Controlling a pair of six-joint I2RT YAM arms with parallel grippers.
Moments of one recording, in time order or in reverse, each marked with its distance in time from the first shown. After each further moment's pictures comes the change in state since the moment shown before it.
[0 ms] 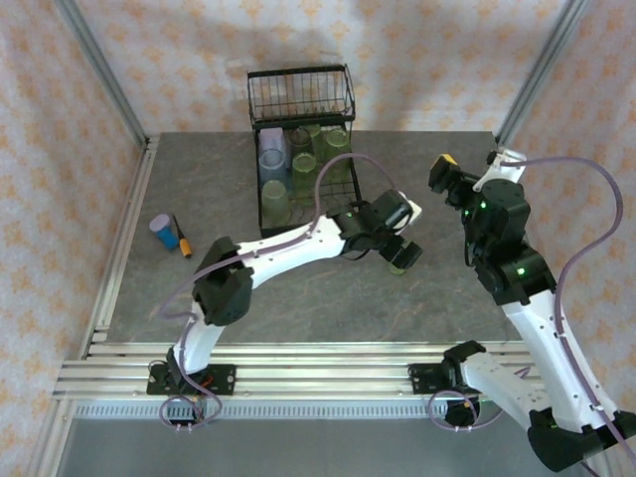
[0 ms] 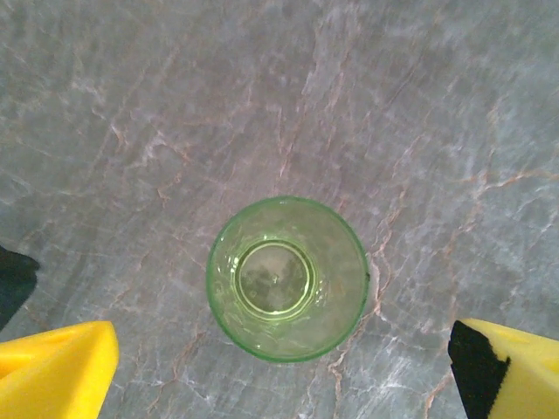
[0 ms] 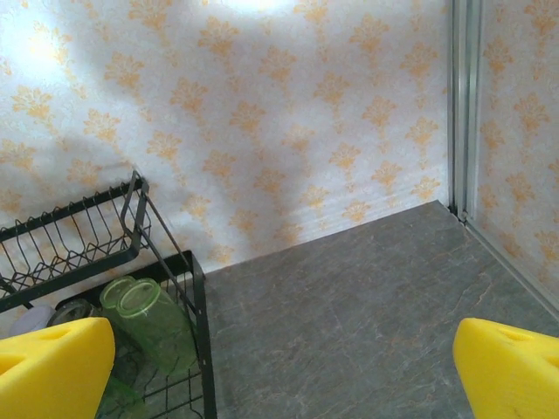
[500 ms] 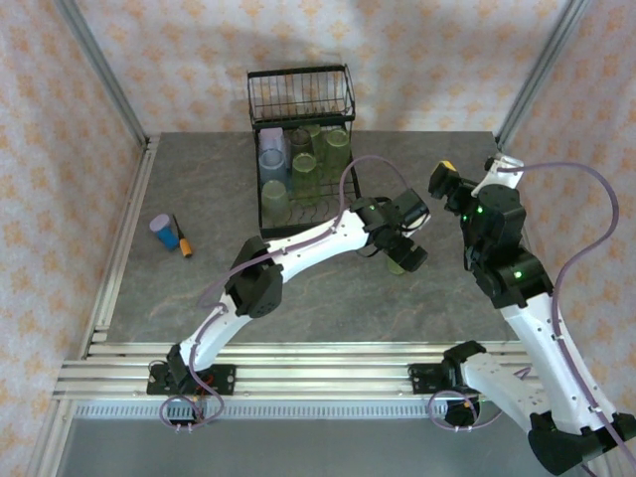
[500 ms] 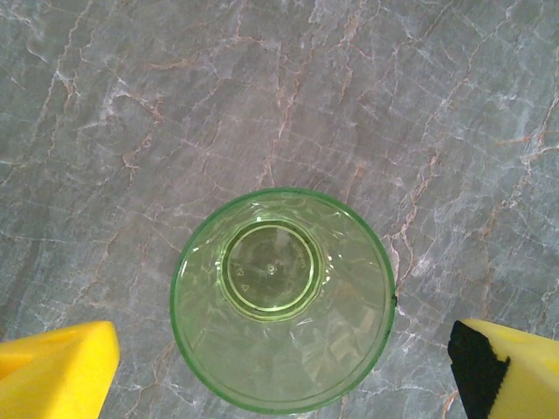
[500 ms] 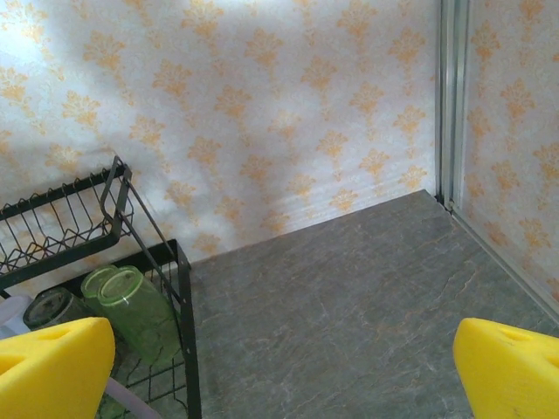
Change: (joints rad) left arm 0.000 0.232 0.333 -0.266 0.026 -0.001; right arm 0.000 -0.017 -0.048 0.002 0.018 -0.003
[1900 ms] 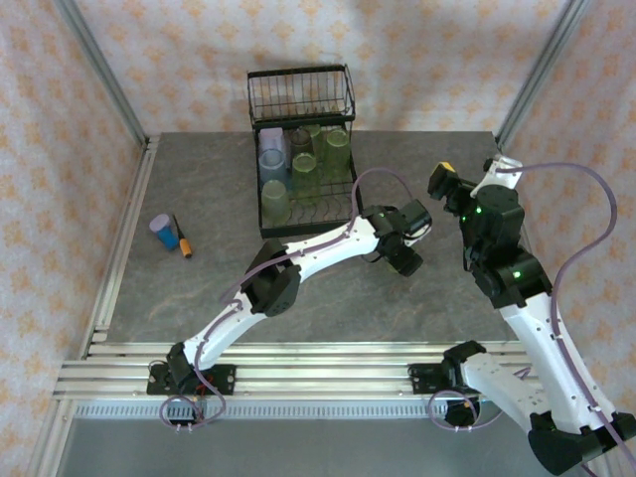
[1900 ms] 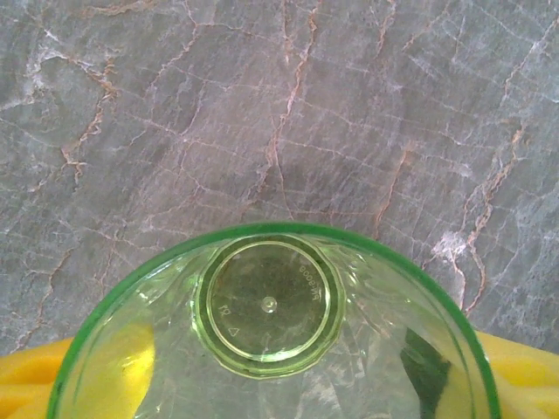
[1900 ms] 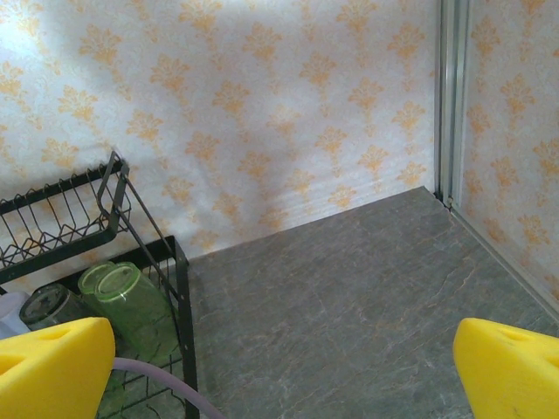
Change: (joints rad) left arm 0.000 0.152 0.093 -0.021 -0.010 0.044; right arm 0.000 0.000 -0.007 0.000 0.000 0.000
